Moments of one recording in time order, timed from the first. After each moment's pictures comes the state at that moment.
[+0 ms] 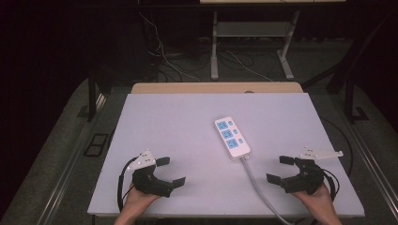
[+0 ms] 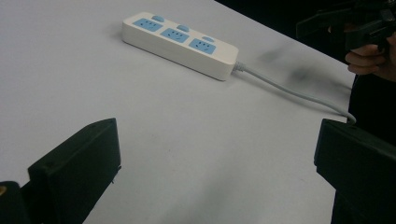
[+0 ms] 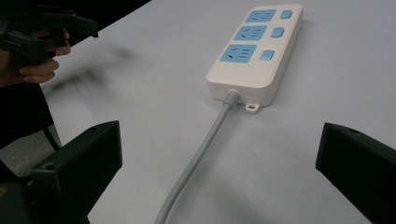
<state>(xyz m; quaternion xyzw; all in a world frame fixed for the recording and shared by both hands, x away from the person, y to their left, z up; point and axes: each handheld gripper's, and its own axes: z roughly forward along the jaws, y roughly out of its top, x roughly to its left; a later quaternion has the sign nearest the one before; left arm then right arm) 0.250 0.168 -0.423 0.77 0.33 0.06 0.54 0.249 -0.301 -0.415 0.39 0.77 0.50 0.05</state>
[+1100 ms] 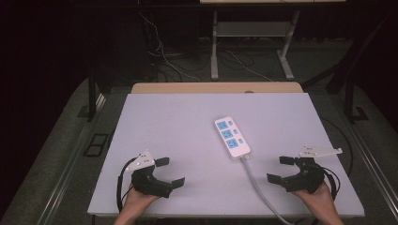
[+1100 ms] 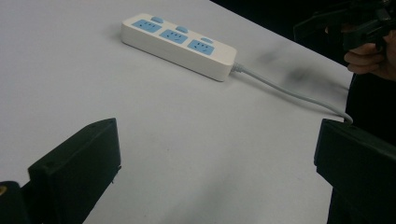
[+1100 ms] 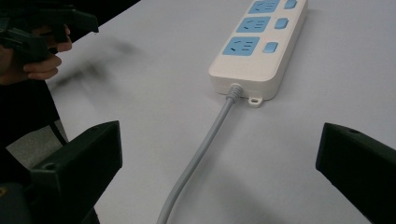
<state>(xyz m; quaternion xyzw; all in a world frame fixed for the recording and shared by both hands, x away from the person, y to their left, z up) 0.248 0.170 -0.423 0.77 0.33 0.06 0.54 0.252 -0.302 -0.411 0.39 0.78 0.49 0.03</state>
